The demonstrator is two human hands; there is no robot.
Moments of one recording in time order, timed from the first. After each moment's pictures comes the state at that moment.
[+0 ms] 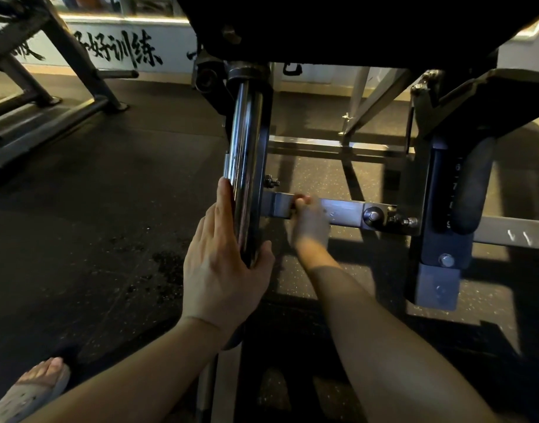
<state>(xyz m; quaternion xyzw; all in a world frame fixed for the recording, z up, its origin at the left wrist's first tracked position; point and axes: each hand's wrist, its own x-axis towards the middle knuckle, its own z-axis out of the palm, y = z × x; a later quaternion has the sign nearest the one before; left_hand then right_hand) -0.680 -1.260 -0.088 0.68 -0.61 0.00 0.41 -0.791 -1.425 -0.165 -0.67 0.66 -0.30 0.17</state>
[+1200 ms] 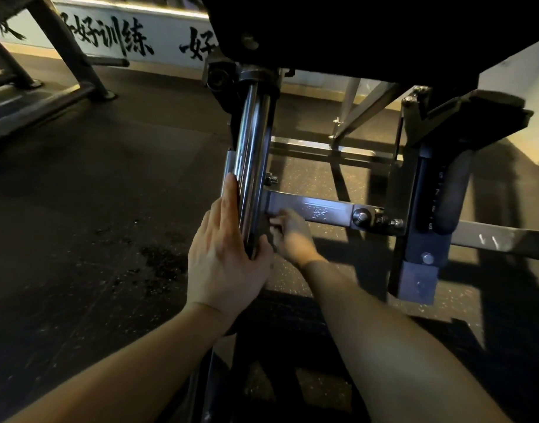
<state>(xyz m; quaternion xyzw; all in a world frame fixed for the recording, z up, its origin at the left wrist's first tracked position) -0.678 -1.259 -0.089 0.66 -0.61 -0.01 0.43 -0.791 -1.415 -0.183 -0.72 0.61 -0.23 0.24</state>
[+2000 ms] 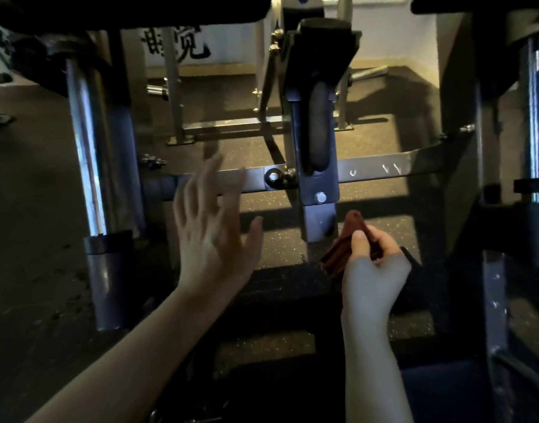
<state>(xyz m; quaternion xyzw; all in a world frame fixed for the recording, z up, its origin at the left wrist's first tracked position) -0.800 -1.268 -0.100 0.57 -0.74 0.08 0.36 -0.977 -1.231 -0.133 -0.21 0.66 -0.67 0.27</state>
